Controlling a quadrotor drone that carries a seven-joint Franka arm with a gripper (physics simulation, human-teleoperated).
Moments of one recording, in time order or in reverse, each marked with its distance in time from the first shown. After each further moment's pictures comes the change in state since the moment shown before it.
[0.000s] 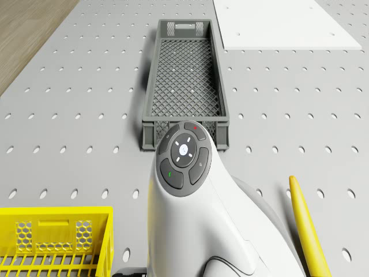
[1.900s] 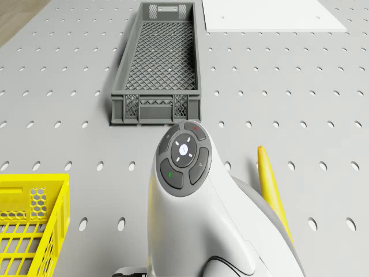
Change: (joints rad) arm 0.001 0.003 0.000 0.000 -0.001 -0.003 -0.001
